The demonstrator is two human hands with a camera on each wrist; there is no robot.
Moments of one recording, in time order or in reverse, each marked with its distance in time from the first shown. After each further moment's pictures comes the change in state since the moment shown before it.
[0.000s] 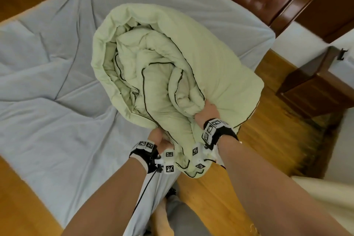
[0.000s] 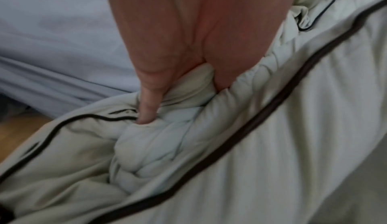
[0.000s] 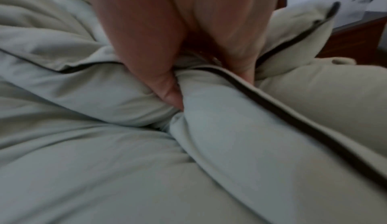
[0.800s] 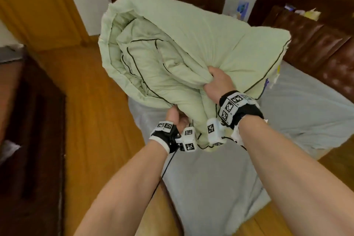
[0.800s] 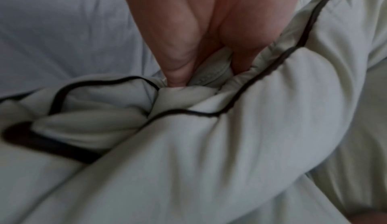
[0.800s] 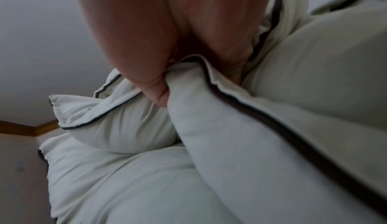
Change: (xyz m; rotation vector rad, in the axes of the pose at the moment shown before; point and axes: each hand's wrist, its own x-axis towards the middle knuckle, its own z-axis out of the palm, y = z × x) left_hand -0.350 -0.006 -0.444 -0.664 0.047 0.573; right_hand -0.449 -0.399 0.123 0.111 0.119 -0.826
